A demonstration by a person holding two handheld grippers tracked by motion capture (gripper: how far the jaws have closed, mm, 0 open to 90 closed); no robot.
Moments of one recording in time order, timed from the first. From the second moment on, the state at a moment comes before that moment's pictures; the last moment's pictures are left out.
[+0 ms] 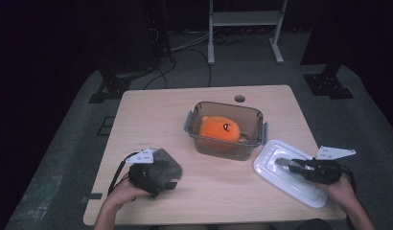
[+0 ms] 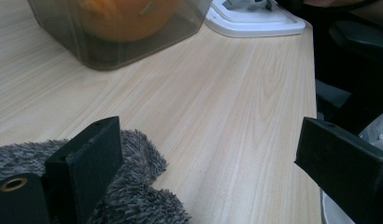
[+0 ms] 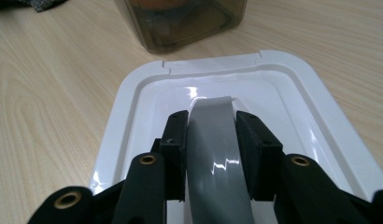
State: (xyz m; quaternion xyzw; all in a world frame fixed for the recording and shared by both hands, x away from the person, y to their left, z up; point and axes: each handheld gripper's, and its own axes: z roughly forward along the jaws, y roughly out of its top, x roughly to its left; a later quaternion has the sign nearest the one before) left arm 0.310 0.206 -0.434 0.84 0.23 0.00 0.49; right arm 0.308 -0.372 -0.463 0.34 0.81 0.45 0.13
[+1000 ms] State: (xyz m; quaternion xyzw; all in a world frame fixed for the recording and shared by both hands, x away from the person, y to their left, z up) left arm 0.310 0.205 -0.435 0.84 0.23 0.00 0.49; right arm 0.306 -0.377 -0.455 0.33 0.82 0.45 0.12
